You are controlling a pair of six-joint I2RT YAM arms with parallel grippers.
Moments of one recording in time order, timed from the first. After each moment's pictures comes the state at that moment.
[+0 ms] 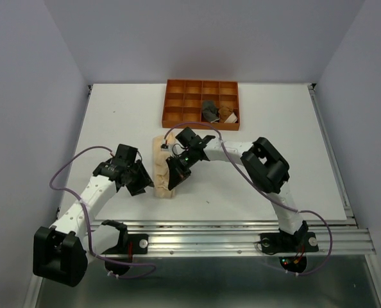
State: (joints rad) left arm -0.29 1.03 0.67 -0.78 0.08 -0.80; right arm 0.83 2.18 1.53 -0.39 -0.91 0.28
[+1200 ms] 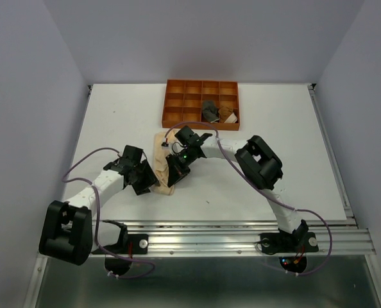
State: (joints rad) left arm -0.29 1.18 0.58 -0.54 0.12 -0.81; right arm 0.80 2.30 1.65 -0.44 -0.88 0.32
